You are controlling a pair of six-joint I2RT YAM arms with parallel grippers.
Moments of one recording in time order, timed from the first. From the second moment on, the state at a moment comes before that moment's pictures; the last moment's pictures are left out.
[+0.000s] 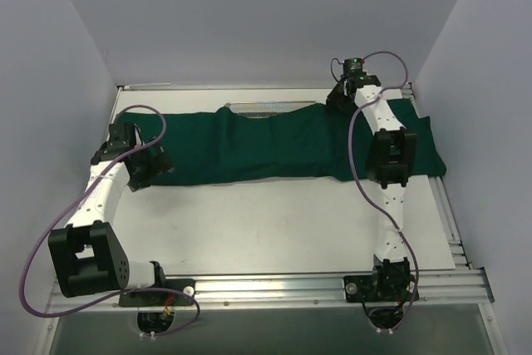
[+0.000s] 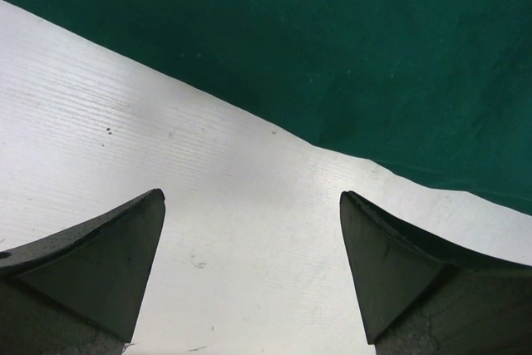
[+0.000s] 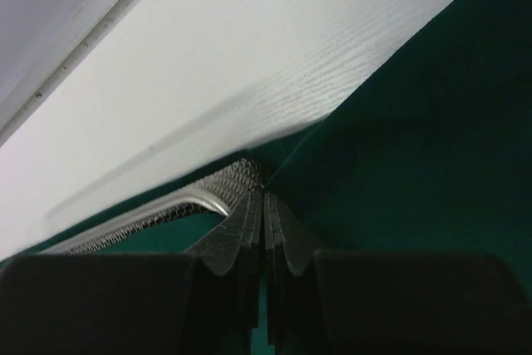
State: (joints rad) left arm 0.12 1.35 1.00 -0.68 0.08 -0.43; right arm 0.09 2.46 2.25 -0.68 -0.04 0.76
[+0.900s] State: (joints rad) left arm 0.11 1.39 1.10 -0.71 0.17 -0.55; right arm 0.25 1.24 1.07 -0.89 -0.04 0.55
